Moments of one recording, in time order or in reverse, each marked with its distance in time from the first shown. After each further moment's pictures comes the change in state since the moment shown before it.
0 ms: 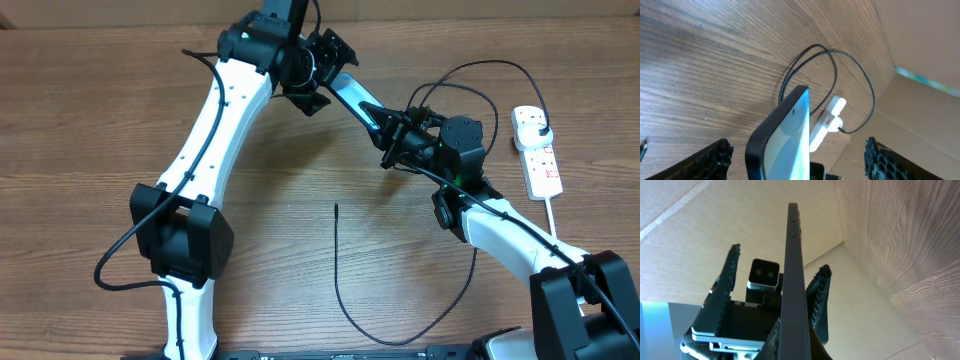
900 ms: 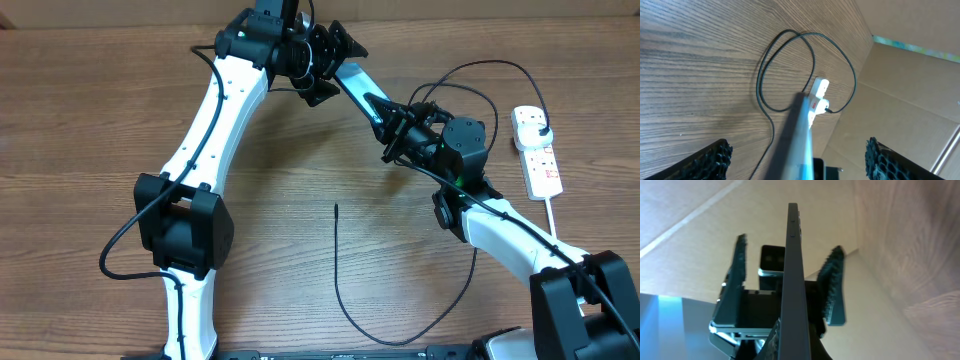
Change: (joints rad) left arm 0.017 0.048 0.000 0.119 0.172 0.103; right arm 0.000 0.000 0.000 0.061 0.067 0.000
